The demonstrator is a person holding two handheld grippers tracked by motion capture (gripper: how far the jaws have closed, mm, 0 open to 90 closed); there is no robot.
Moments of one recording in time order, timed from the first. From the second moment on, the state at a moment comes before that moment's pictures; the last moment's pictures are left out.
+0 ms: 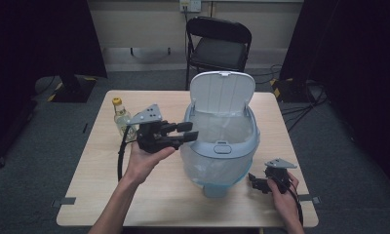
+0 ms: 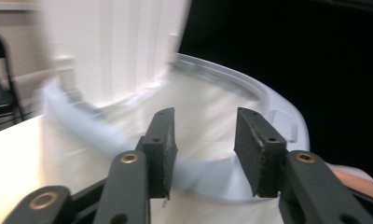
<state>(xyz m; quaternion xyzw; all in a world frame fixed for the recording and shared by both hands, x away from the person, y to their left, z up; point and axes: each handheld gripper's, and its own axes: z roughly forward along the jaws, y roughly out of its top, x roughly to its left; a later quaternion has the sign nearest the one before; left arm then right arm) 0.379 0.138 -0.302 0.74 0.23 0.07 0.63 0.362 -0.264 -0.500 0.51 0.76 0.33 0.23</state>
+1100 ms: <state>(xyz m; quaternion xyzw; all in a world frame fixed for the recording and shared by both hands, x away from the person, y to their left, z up) 0.446 0.211 -0.443 0.79 0.40 0.09 0.46 0.363 -0.262 -0.500 0.51 0.76 0.33 0.23</state>
